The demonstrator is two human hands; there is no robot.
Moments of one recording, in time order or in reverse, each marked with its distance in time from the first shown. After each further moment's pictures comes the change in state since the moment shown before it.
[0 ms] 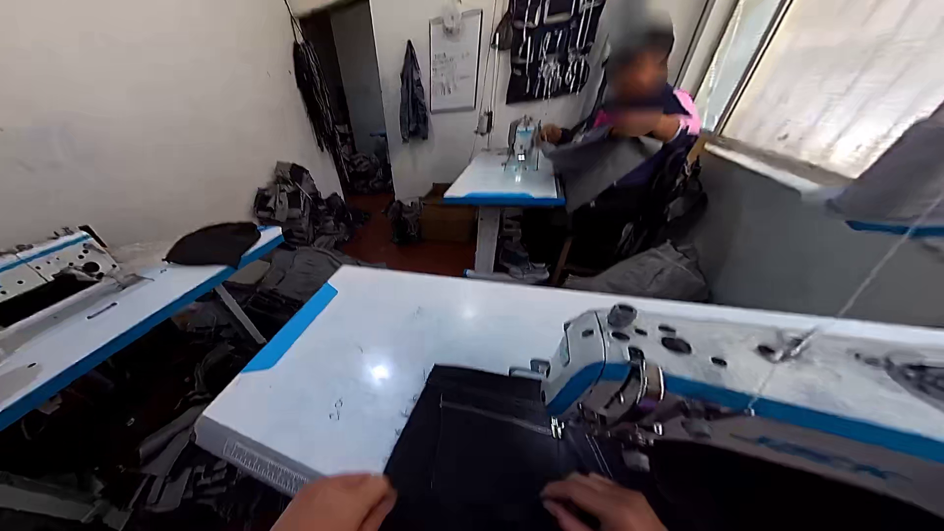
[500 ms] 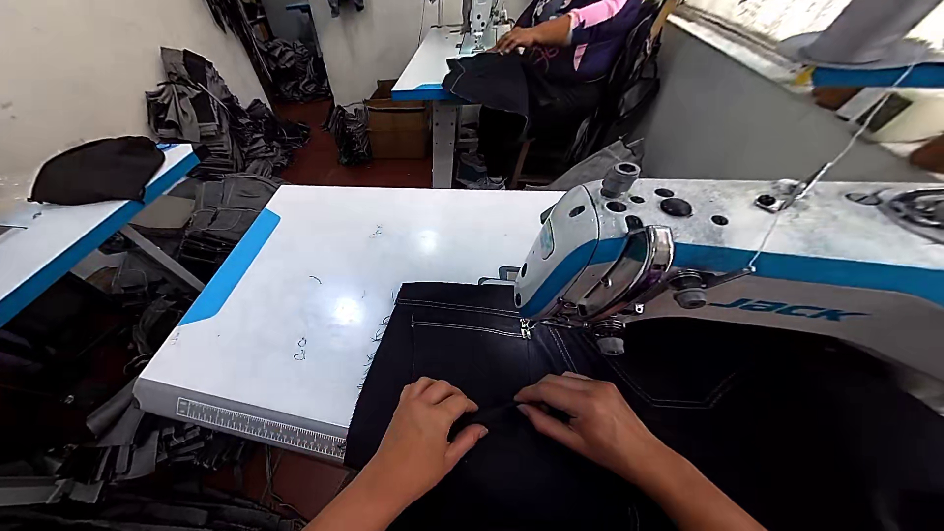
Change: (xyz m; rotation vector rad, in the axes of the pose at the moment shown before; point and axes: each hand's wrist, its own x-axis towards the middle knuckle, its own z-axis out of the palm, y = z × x) left_hand 0.075 0.042 0.111 -0.319 0.228 0.181; right_hand -0.003 -0.005 0.005 -0.200 0.075 -0.069
